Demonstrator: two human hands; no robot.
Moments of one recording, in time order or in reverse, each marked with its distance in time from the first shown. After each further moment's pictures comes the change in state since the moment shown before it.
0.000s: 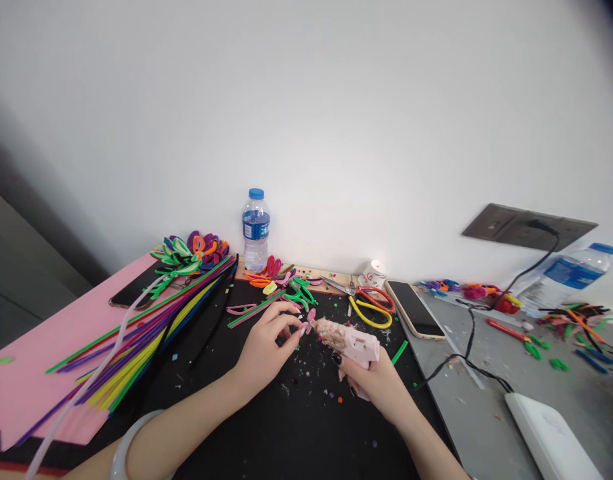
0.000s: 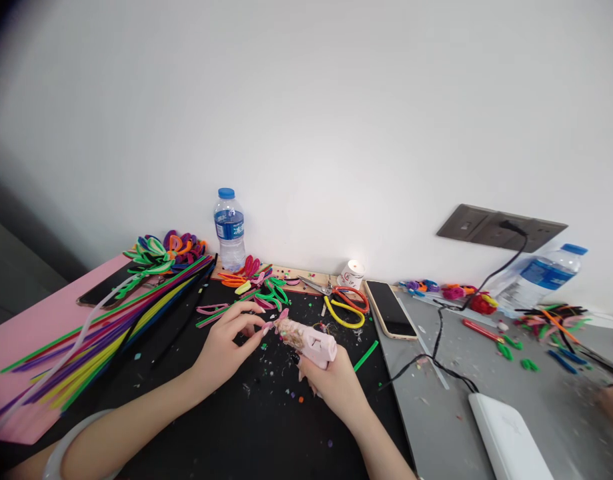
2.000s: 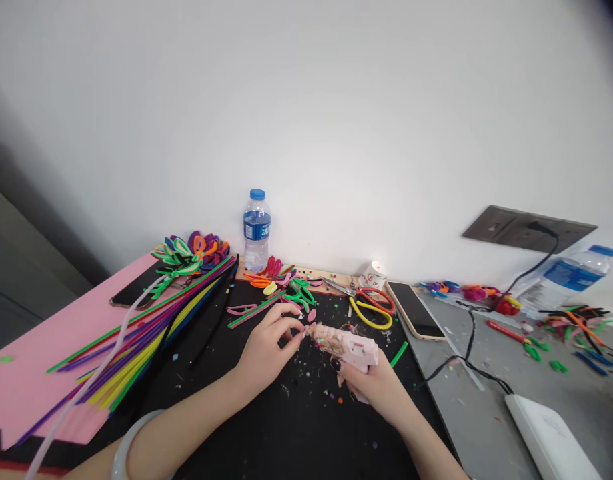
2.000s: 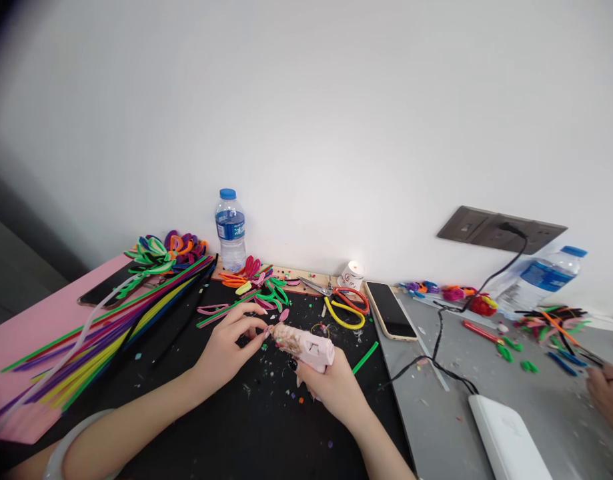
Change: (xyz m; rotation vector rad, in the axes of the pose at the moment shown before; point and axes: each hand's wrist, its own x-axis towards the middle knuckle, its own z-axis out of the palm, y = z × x) left_hand 0.000 0.001 0.000 0.028 -0.017 0.047; right_hand -0.003 -0.011 0.001 0.000 -0.059 0.011
